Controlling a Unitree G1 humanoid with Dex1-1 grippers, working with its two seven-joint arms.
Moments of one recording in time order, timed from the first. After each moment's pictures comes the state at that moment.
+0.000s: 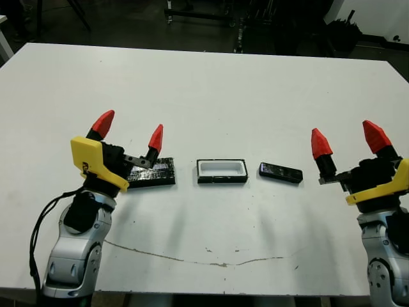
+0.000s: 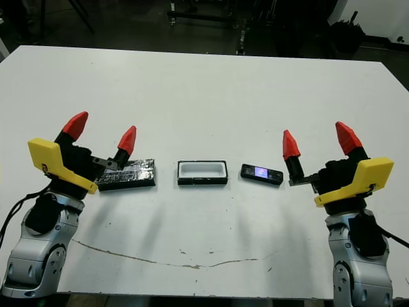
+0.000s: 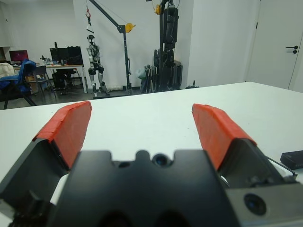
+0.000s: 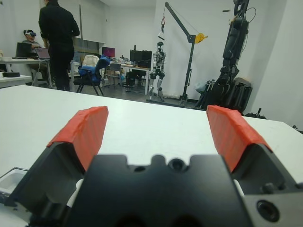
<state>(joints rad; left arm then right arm) -0.03 0.20 0.04 -0.35 -0.21 0.12 -0.21 0.06 -0.30 -0.24 -0.33 0.33 0.05 0.30</state>
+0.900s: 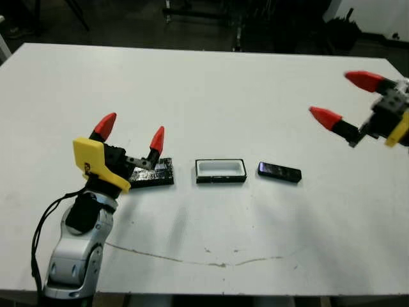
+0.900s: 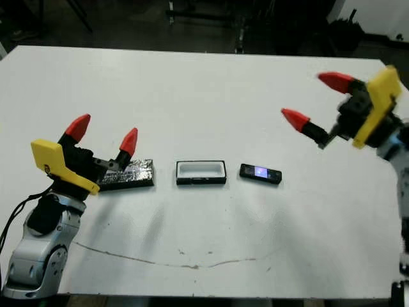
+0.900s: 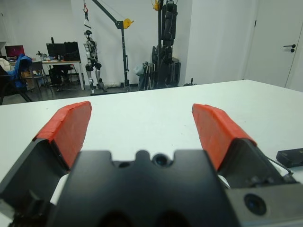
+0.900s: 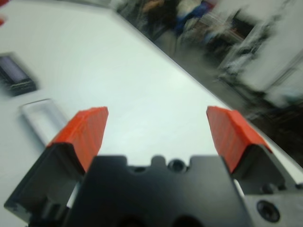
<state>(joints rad) -0.03 0.20 0.03 -0.35 -0.21 0.14 -0.20 -0.62 -0.80 -0.03 0.36 0.32 0.20 1.12</state>
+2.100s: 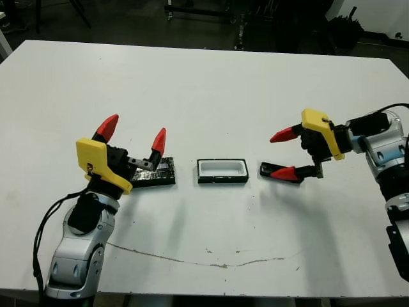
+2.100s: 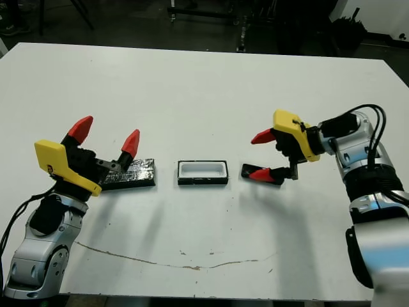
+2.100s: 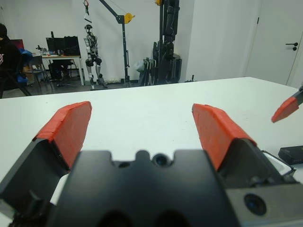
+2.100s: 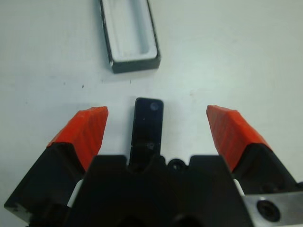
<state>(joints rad) -0.03 0.20 0.02 -0.35 -0.21 0.15 -0.20 -0.85 -0.65 0.31 0.85 -0.08 -0.06 1.45</state>
